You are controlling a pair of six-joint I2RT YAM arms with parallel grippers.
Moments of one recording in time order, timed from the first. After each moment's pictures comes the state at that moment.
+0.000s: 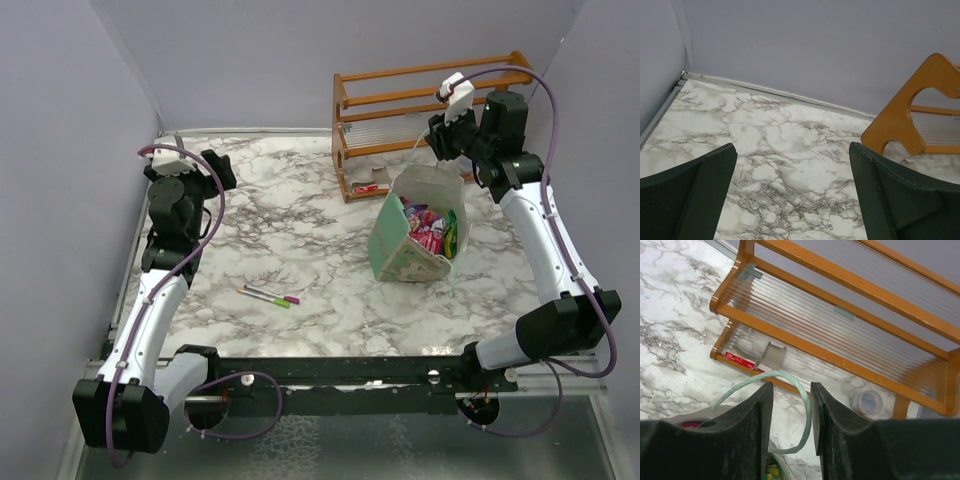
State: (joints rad) left arm -0.10 0.99 0.86 0.15 -0.14 -0.30; right arm 0.16 1.46 1.56 -0.42 -0.28 -0.39
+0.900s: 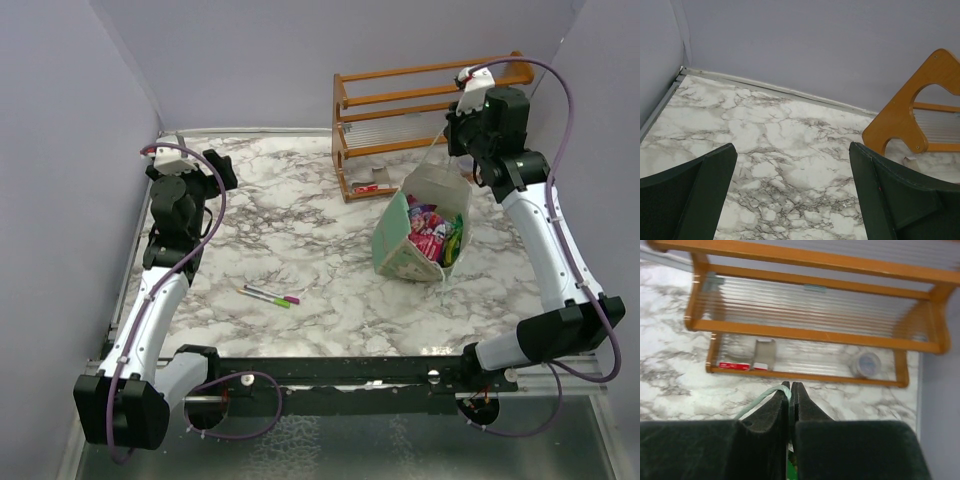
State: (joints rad) left arm -0.10 1.01 0.86 0.15 -0.14 -0.31; right arm 0.19 1.45 1.61 -0.49 -0.04 -0.16
